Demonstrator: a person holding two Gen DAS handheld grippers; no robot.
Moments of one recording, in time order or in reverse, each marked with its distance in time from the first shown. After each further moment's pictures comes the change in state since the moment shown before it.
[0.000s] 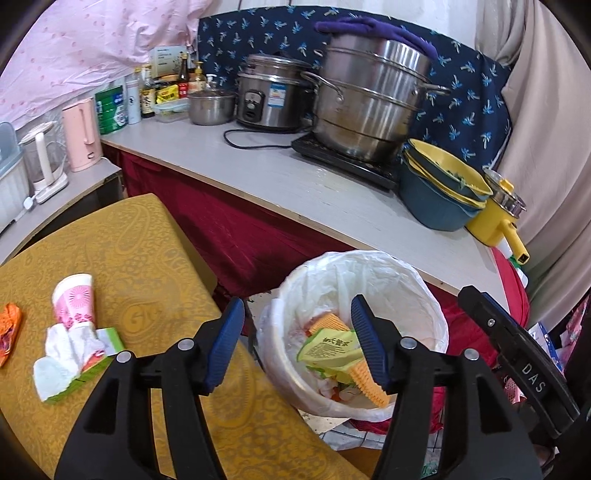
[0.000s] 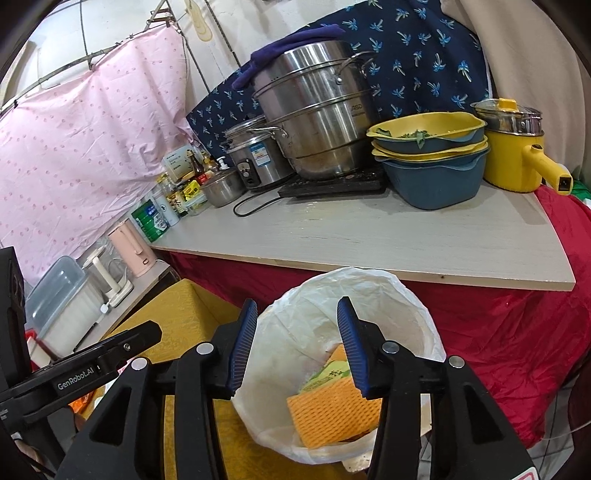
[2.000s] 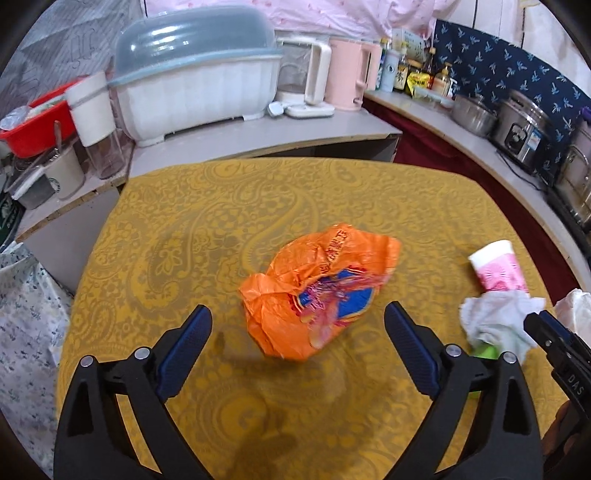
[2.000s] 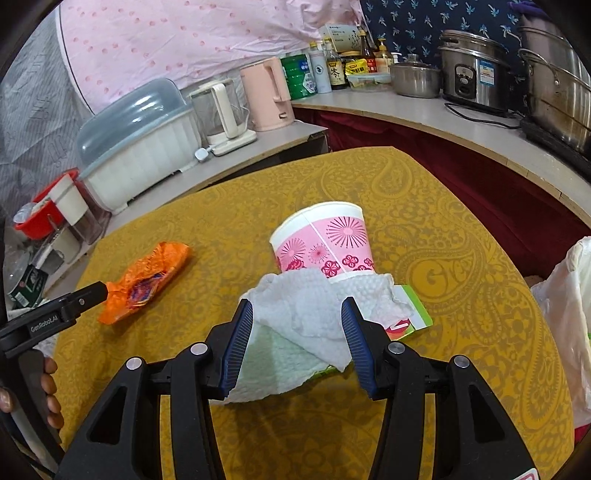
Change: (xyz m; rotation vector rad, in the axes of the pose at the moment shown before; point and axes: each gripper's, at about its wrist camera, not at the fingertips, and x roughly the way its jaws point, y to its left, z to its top) left arm -0.091 0.416 -0.113 -0.371 0.046 0.475; right arm 0.128 0.330 -0.176 -0.403 0.344 0.224
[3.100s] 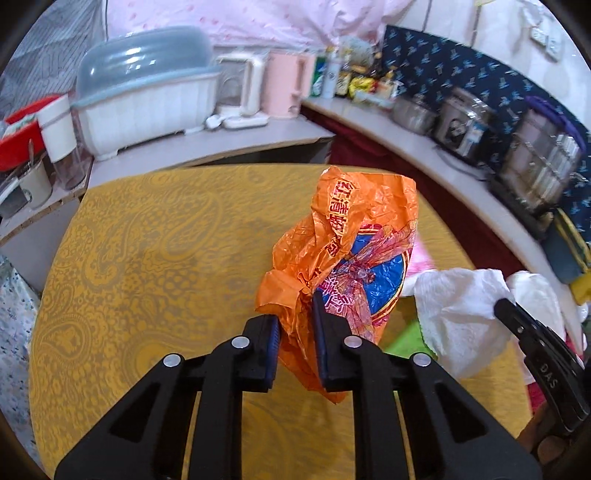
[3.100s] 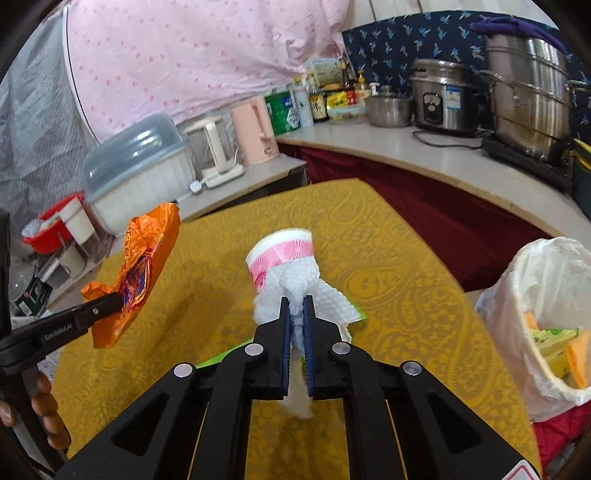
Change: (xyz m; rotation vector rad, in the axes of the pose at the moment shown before) left arm -0.073 -0.086 -0.027 0.047 -0.050 -0.163; right arm -0.087 -0.037 -0.009 0.019 -0.132 -0.019
